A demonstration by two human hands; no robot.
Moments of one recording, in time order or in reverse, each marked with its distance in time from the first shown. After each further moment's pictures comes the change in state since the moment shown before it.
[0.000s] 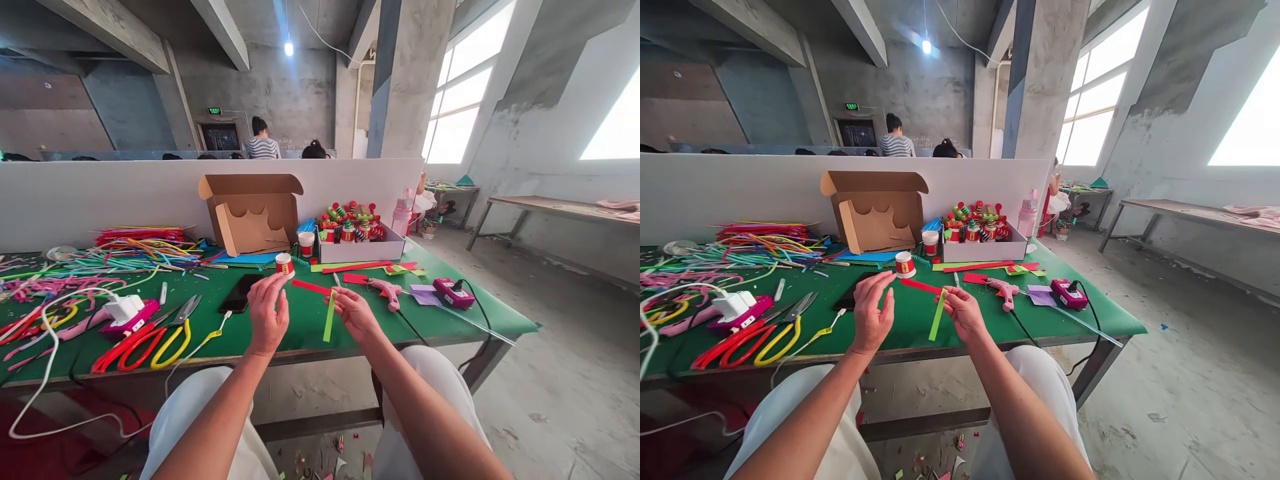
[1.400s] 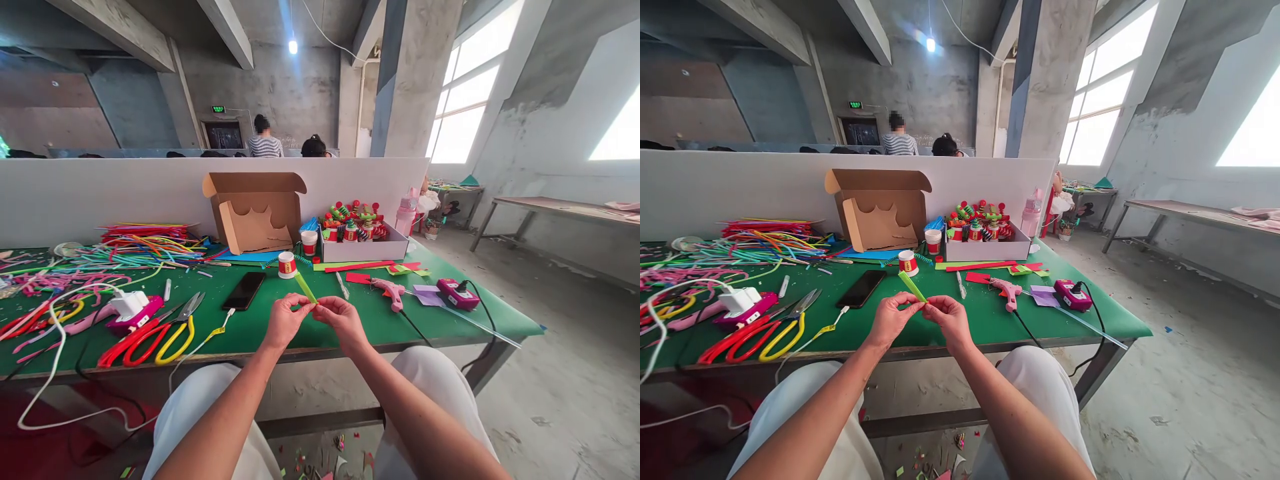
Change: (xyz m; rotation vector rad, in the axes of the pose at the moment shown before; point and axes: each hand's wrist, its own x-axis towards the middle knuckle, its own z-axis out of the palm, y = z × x) left_hand -0.012 0.007 0.022 -0.453 -0.336 -0.469; right_hand -0.017 0.029 0.019 -0.265 -0.070 -0.106
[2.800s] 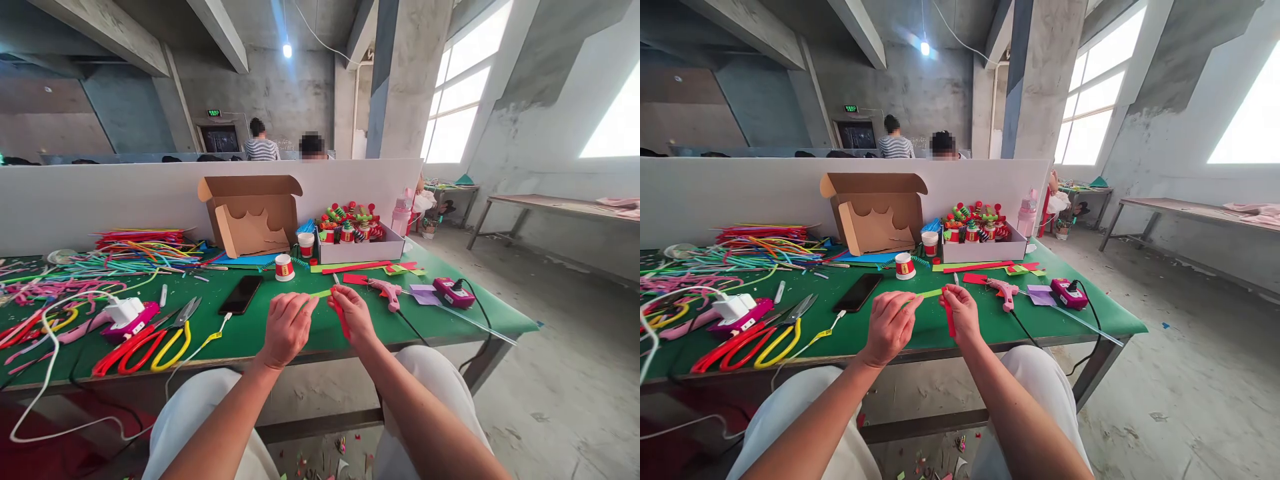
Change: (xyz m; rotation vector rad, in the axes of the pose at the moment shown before) left_hand -0.013 0.024 -0.005 0.637 0.185 0.807; right_hand 0.019 -0.008 -0.018 0.263 0.210 -0.065
